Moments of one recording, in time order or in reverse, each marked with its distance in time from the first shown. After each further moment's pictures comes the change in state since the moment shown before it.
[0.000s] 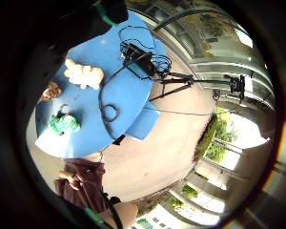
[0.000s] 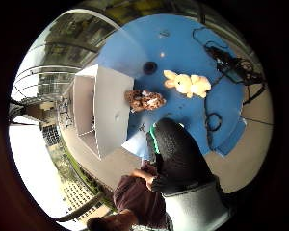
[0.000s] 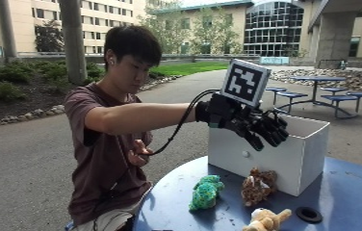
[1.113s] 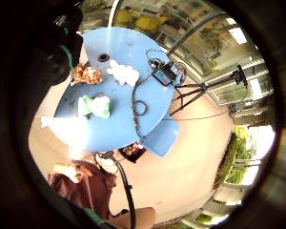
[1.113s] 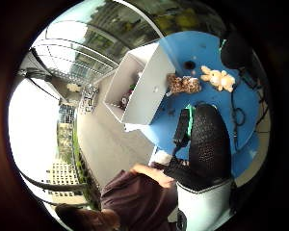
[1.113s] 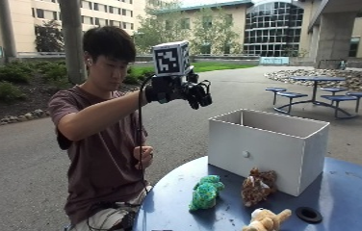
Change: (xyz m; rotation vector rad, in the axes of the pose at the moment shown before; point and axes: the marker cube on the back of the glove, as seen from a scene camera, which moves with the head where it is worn) arm -0.068 0.207 0.000 0.331 -0.127 -0.237
